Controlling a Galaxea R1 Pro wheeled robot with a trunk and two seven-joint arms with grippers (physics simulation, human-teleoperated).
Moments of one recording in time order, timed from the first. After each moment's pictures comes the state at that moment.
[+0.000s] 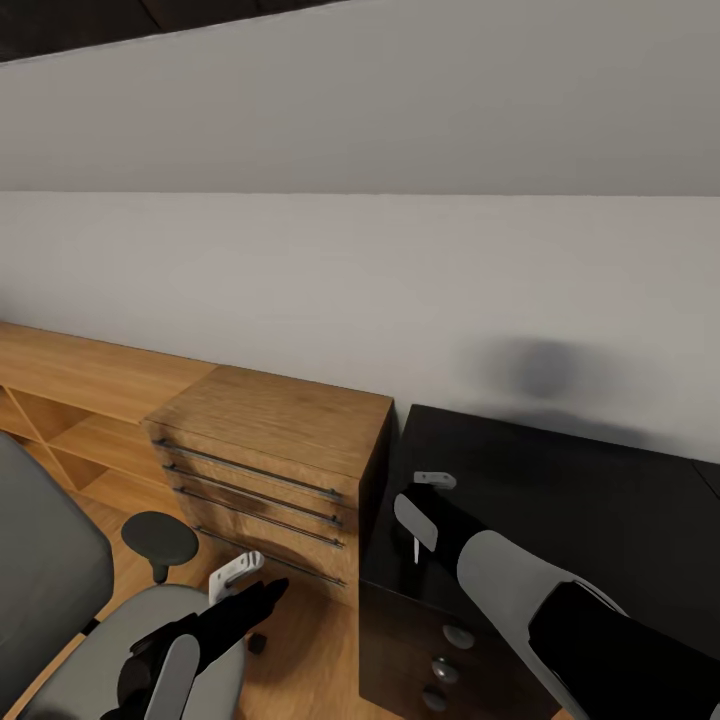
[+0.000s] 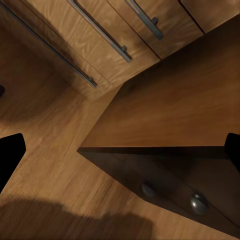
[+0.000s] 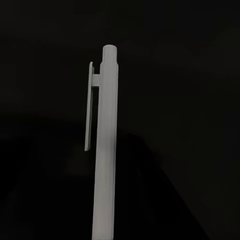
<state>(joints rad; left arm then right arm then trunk) -0.09 -0.13 0.08 -1.54 0.52 0.79 0.19 -0.97 0.17 0.68 -0.33 -0.85 0.41 -0.62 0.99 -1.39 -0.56</state>
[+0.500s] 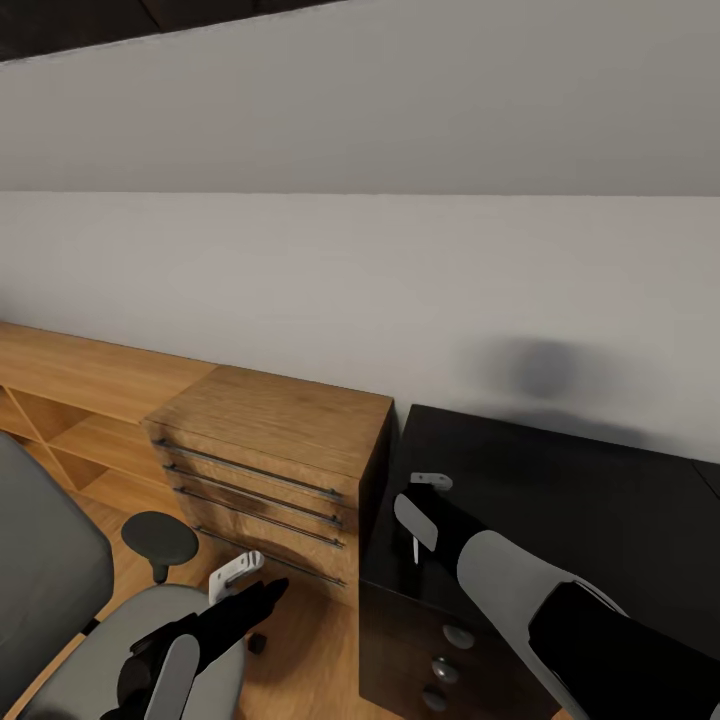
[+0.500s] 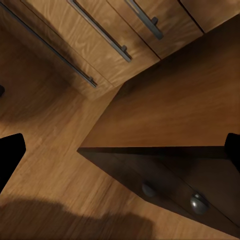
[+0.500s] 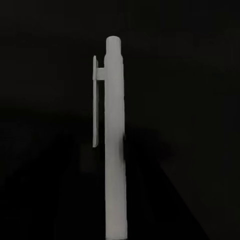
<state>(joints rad) -0.09 -0.13 0.08 -1.54 0.52 0.79 0.19 -0.97 0.17 0.68 -0.33 -0.86 0.42 -0.57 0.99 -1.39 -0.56</state>
